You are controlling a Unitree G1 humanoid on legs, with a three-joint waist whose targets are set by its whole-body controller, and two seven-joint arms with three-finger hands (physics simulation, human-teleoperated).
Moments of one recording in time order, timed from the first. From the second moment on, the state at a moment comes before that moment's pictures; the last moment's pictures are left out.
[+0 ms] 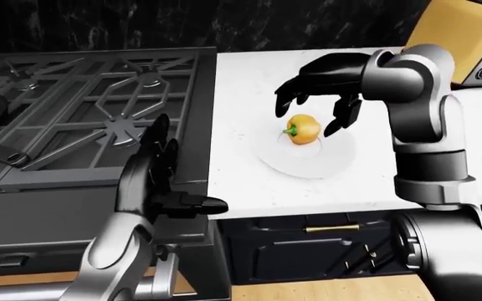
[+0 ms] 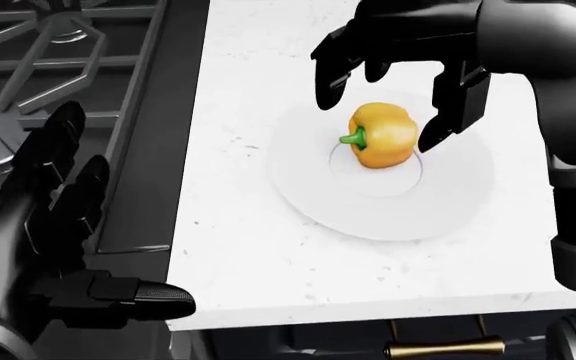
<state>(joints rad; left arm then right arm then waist) -0.20 0.08 0.13 -0.84 -0.22 1.04 0.01 -1.08 -0.42 -0.05 0.28 -0.81 -0.38 1.19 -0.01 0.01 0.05</state>
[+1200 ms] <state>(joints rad) -0.19 0.08 0.12 -0.83 -0.21 1.02 0.00 -1.09 -0.41 -0.03 0.50 -0.95 -0.53 0.97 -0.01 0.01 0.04</state>
